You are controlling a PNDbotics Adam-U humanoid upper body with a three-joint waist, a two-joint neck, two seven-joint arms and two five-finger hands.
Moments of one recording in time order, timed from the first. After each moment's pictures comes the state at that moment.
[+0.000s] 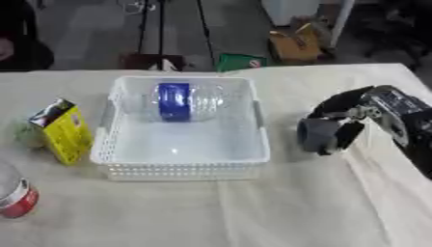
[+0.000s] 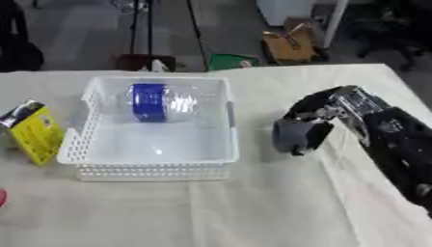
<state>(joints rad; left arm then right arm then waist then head) -0.35 0.17 0.16 -1.98 -0.05 -0.43 0.27 -0.88 -0.72 0.36 -0.91 1.08 -0.50 0.63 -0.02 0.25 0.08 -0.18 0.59</state>
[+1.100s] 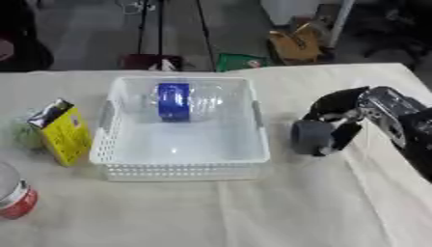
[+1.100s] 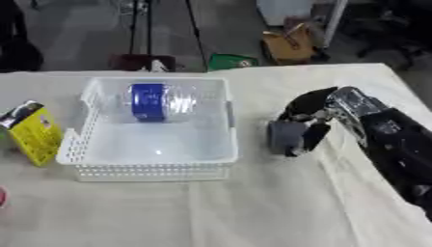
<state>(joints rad) -0.35 0.17 0.16 -1.98 -0.05 -0.43 0.26 -0.88 -0.72 0.36 -0.91 1.11 -0.61 0.51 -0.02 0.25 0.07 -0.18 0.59</state>
